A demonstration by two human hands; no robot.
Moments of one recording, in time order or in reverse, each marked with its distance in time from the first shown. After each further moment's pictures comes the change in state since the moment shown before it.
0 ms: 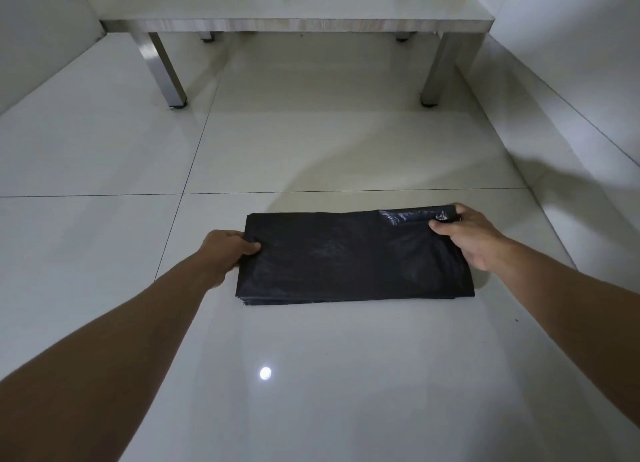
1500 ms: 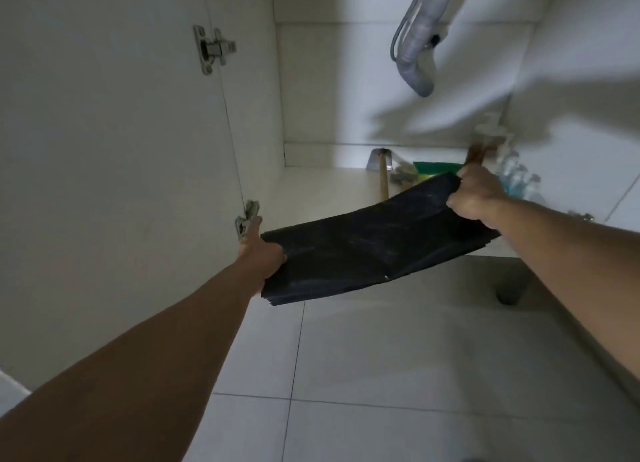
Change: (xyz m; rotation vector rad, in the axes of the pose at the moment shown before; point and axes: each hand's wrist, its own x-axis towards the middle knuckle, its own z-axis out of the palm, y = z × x) left_hand 0.007 0.322 -0.212 -0.052 0.220 0.461; right_hand -0.007 -0.474 0.146 -0.641 0.336 -0.502
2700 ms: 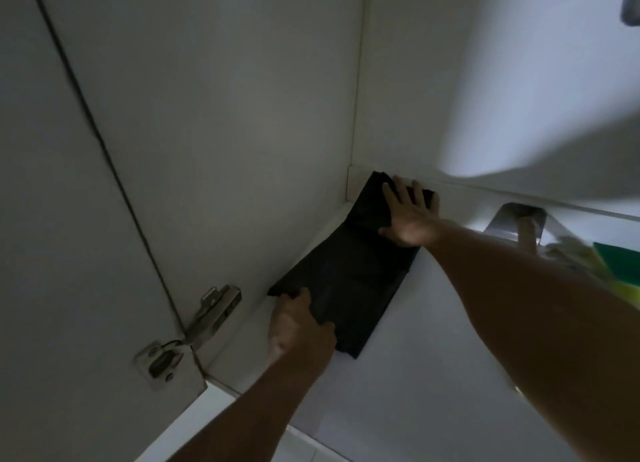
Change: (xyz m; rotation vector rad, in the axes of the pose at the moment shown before) left_hand 0.275 -0.040 0.120 0.595 0.331 -0.107; right_hand 0.364 -0.168 0.326 -0.451 -0.323 -0.746
